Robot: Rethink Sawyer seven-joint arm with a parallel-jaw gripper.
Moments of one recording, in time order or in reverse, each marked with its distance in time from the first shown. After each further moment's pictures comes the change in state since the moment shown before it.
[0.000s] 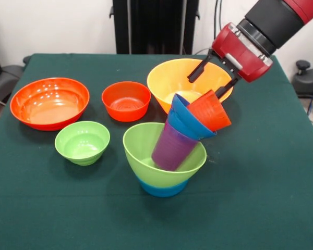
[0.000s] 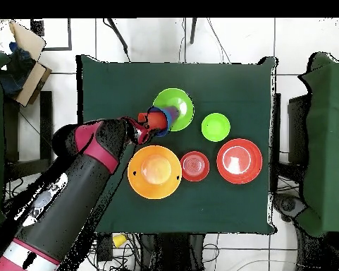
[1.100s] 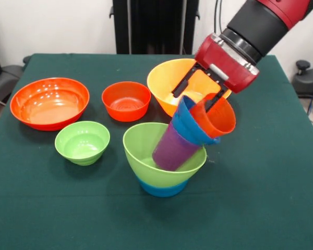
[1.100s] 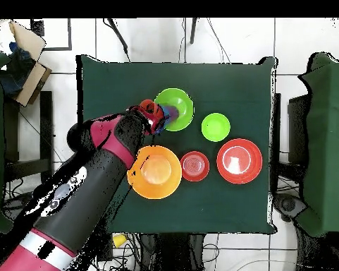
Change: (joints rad) arm -0.073 -0.002 0.003 0.002 0.006 -0.183 0.000
